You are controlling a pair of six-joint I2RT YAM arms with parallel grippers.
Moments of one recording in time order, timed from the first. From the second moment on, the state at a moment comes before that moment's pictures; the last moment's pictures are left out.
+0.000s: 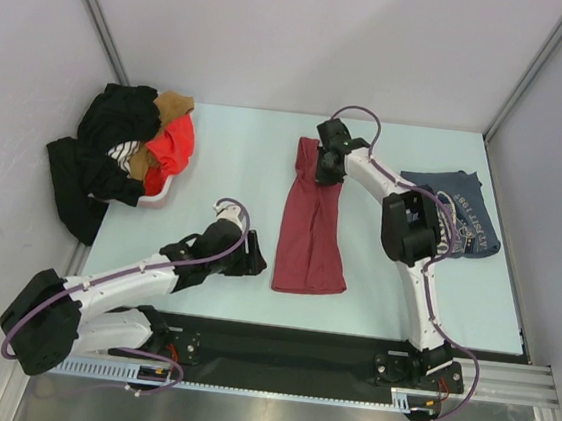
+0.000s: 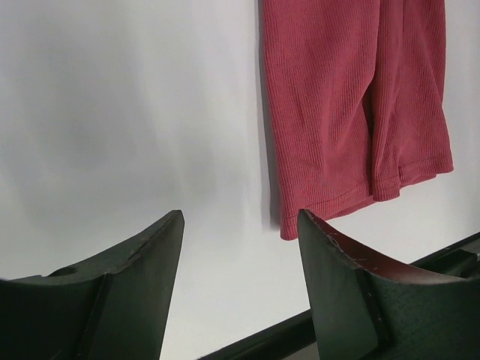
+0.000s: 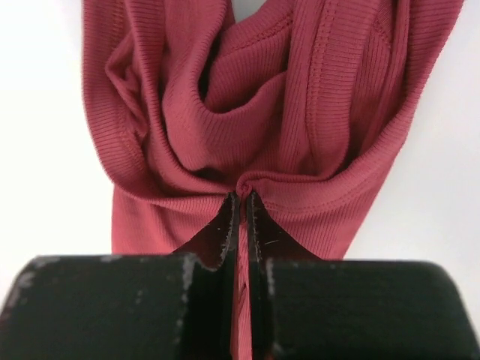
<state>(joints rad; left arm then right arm) -0.75 1.10 0.50 -0.19 -0.09 -0.76 0.47 2.35 2.01 -0.67 0.08 0.44</state>
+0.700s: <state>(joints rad) -0.79 1.14 0.50 -0.18 -0.09 -0.76 0.48 2.11 1.68 -0.51 0.06 0.43</state>
